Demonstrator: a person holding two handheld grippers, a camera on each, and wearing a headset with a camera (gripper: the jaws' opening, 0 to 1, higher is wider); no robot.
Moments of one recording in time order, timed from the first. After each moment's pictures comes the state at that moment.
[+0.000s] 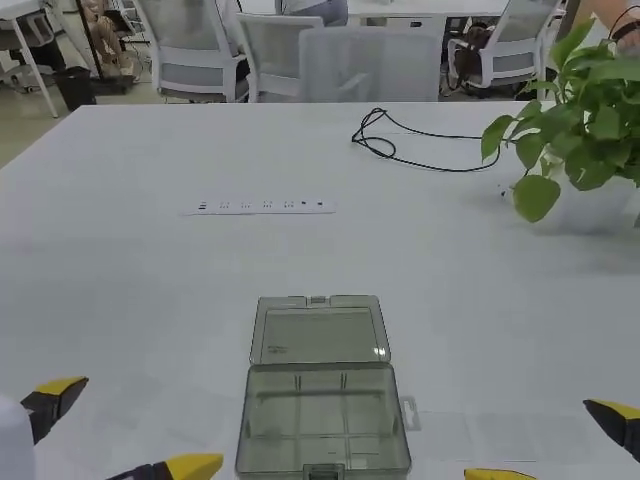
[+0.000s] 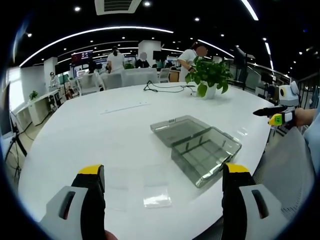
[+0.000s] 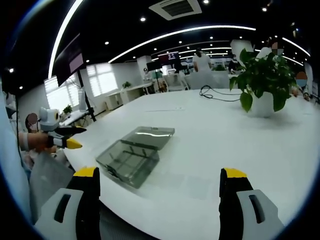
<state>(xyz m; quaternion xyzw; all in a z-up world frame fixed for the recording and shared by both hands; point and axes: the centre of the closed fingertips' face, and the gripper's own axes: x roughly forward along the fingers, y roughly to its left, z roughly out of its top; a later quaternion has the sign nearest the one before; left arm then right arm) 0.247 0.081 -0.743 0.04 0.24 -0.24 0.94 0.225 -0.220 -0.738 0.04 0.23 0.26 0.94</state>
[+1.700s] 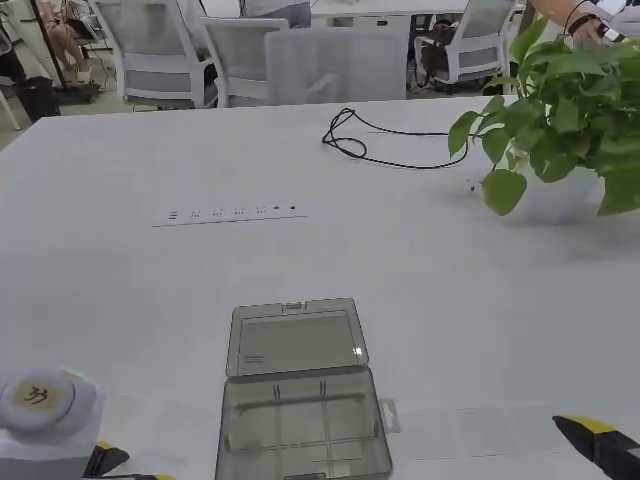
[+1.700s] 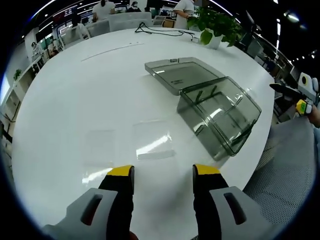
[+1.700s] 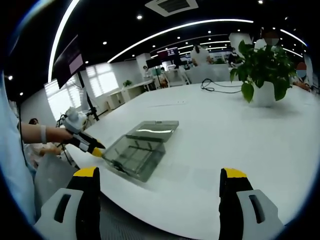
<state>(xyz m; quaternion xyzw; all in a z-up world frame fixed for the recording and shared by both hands) 0.260 0.088 -0.842 0.07 0.46 -0.26 0.84 0.209 -0.213 -0.748 0.07 0.24 0.27 0.93</state>
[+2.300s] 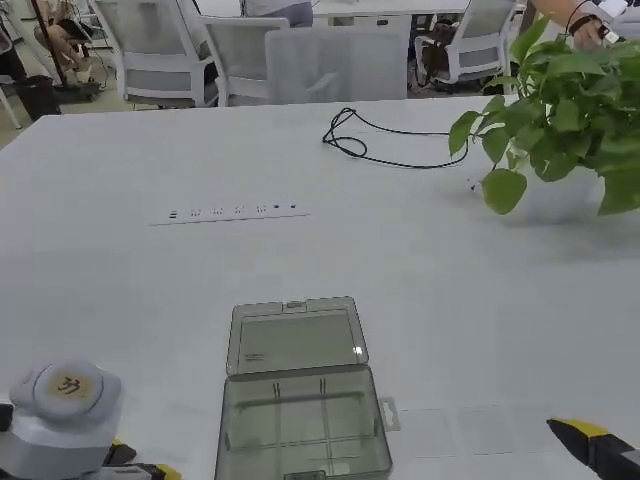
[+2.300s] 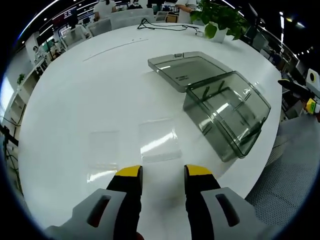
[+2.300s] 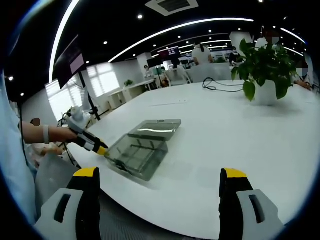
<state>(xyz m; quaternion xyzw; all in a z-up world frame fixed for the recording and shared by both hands) 0.266 0.091 -0.846 0.10 0.48 -0.23 0.84 0.206 -0.208 -0.749 0.07 0.25 0.27 0.93</state>
